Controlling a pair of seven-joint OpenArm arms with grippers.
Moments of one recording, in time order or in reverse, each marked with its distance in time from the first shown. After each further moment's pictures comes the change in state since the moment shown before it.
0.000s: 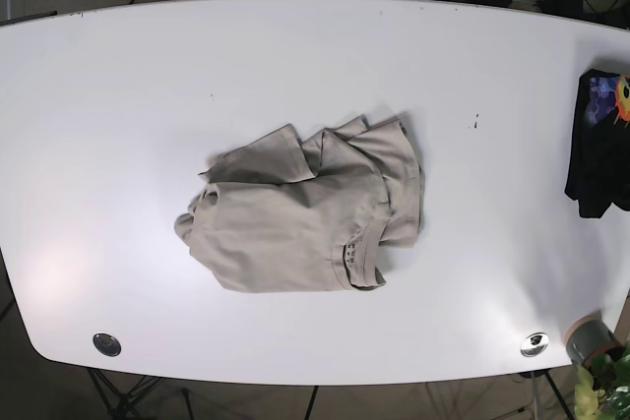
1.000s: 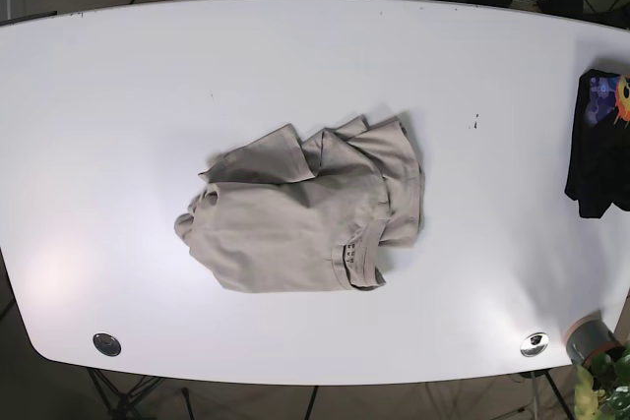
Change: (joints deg) left arm 29.5 -0.2 -7.2 54.7 0.0 0.1 12.6; right arm -26.5 0.4 -6.8 48.7 10.0 2.0 -15.8
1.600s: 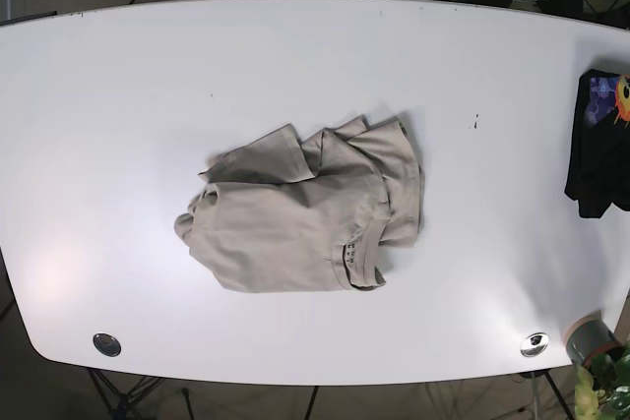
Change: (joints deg) left arm -0.4 0.3 -4.7 13.5 0.0 -0.4 0.5; right arm -6.2 -0.7 1.7 22.7 1.3 0.1 -7.1
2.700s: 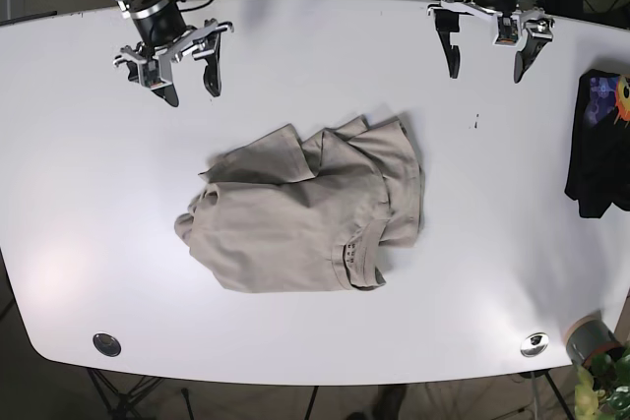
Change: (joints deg) left arm -19.6 0.4 0.1 -0.3 0.1 0.0 0.0; right arm 31.8 0.7 4.0 2.3 7.8 4.7 -11.5
